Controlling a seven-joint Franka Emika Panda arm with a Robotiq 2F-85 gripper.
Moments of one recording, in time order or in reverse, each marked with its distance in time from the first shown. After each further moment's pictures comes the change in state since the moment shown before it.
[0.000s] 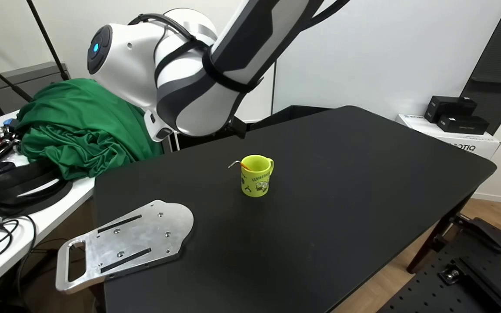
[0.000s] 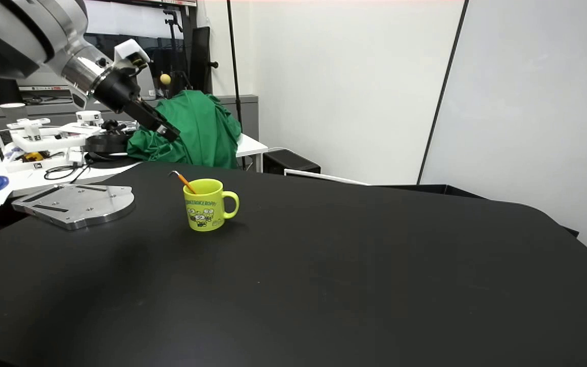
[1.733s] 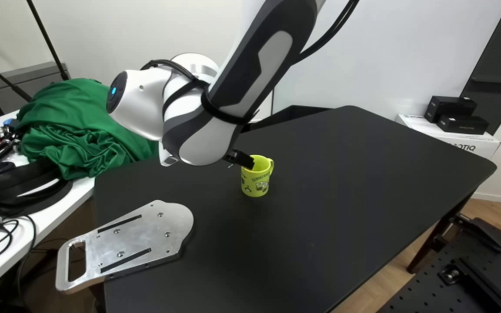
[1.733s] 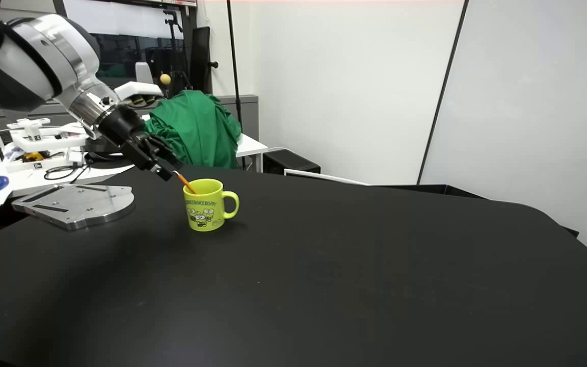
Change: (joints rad) arm -0.002 0.105 -0.005 0.003 0.072 -0.014 0.214
